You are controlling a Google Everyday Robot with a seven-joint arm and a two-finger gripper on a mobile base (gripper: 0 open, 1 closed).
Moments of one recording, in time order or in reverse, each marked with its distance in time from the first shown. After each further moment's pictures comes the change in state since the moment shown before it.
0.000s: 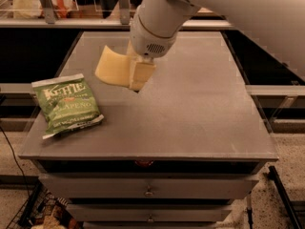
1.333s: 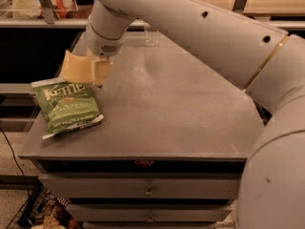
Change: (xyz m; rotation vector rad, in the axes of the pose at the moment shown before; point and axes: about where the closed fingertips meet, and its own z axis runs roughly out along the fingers) arm -0.076 -0.057 0.101 -0.042 -0.071 -0.170
